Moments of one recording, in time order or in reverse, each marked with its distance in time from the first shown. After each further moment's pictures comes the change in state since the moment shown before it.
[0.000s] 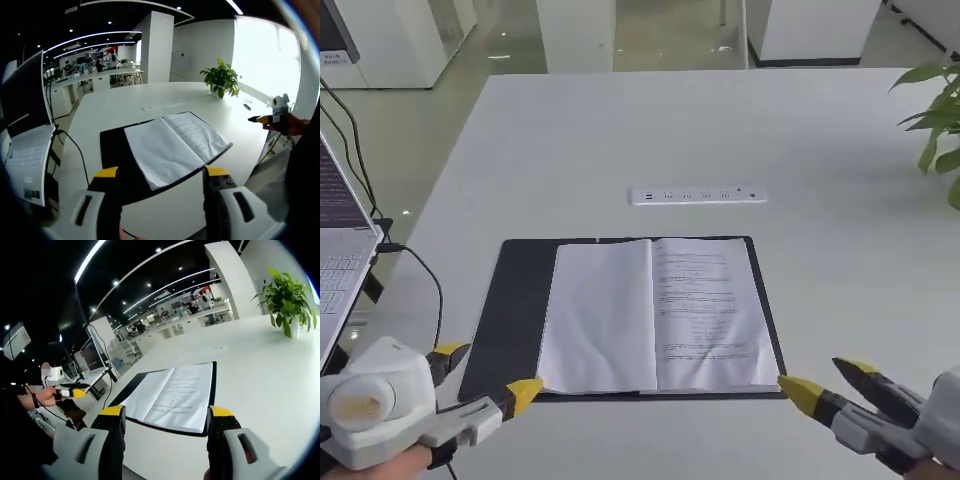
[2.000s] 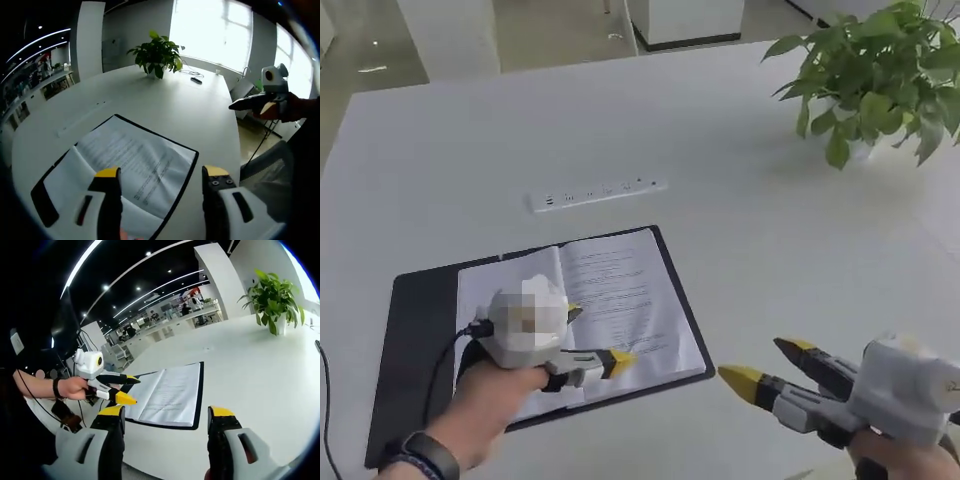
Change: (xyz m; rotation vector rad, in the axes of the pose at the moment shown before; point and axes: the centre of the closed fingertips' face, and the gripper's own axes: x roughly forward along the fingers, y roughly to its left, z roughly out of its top) left arm 0.187 -0.188 0.028 0.311 0.165 -0.487; right arm -0.031 -0.016 0.002 0.041 -0.017 -0.083
